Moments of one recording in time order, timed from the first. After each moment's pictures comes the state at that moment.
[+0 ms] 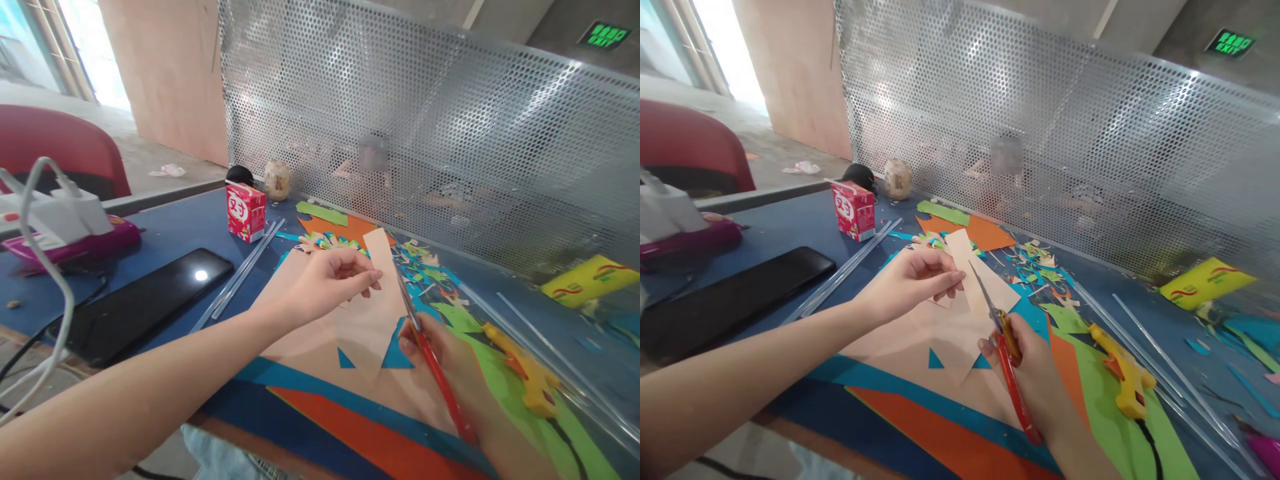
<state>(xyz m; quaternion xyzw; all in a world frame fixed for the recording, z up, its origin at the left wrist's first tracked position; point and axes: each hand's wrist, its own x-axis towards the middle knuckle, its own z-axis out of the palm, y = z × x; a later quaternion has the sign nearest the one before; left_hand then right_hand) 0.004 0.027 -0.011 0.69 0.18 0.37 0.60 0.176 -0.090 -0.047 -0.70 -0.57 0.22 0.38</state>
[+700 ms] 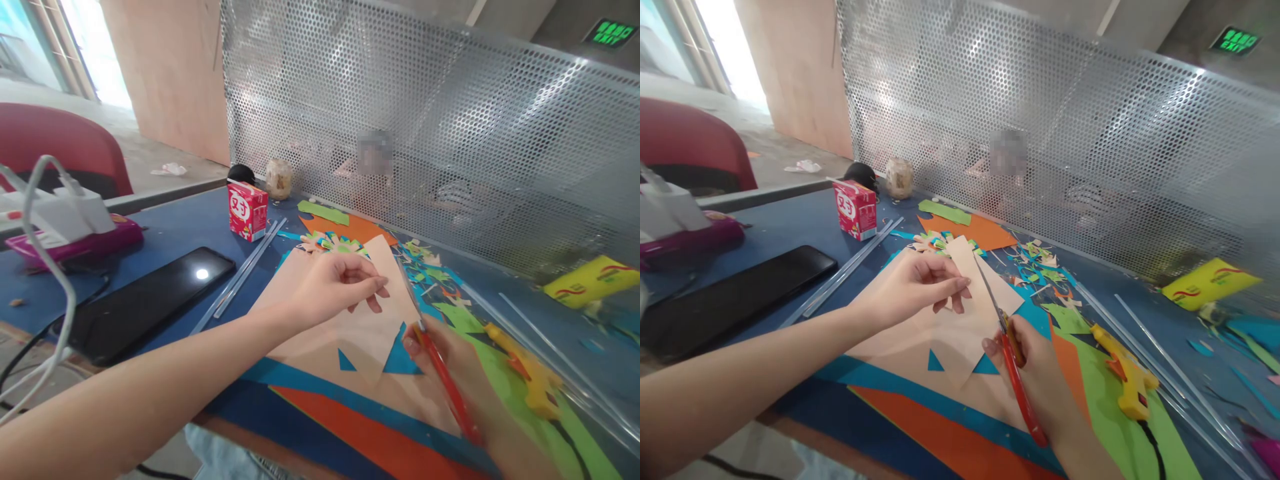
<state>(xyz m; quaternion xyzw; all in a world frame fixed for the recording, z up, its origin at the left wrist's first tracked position) 0.003 0.022 -0.009 0.70 0.17 0.34 0.61 0.169 -0.093 -0.046 -0.70 -0.54 0.22 0.42</state>
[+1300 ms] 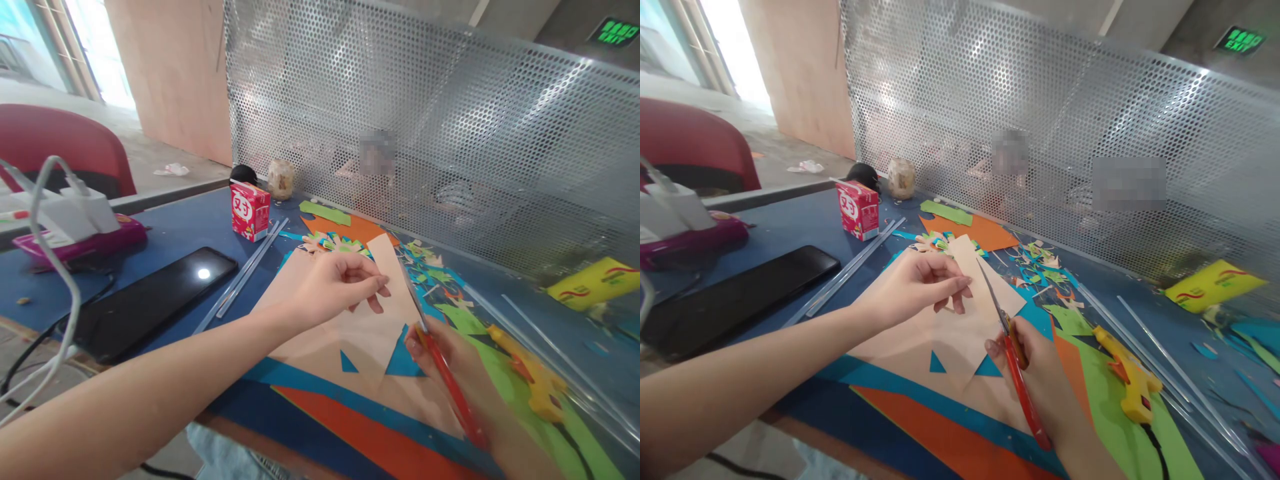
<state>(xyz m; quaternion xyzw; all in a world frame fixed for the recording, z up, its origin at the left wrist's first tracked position) 0.001 0.021 -0.007 0.70 0.20 0.33 0.60 0.173 -0.092 -0.049 -0.69 -0.54 0.23 0.43</state>
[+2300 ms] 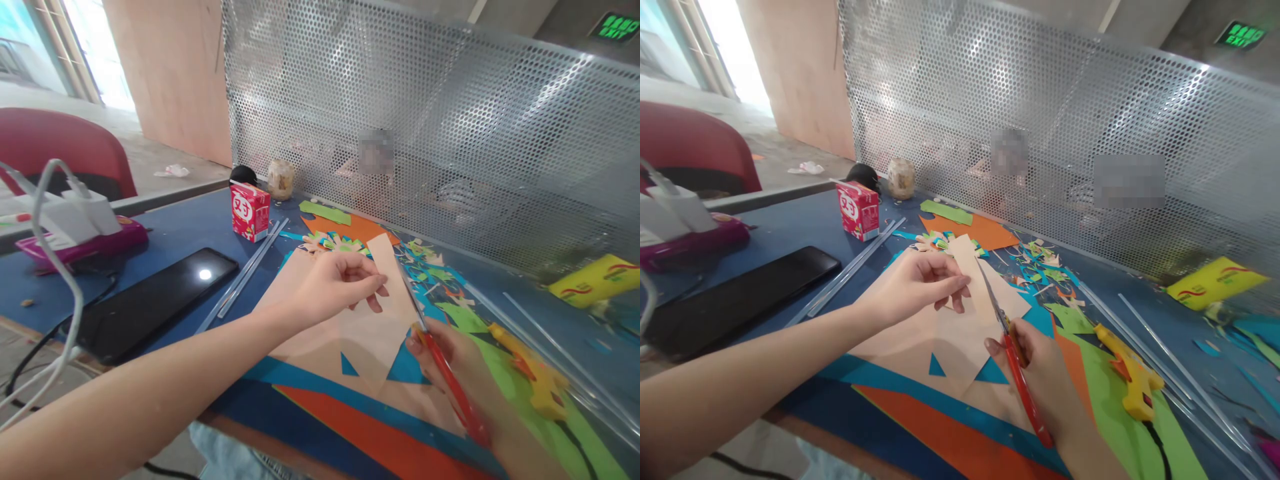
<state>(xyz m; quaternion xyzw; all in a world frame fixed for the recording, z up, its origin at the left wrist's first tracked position) 0.001 0.022 -0.006 0.71 0.20 0.33 0.59 0.167 -0.093 -0.046 -0.70 -0.52 0.24 0.42</state>
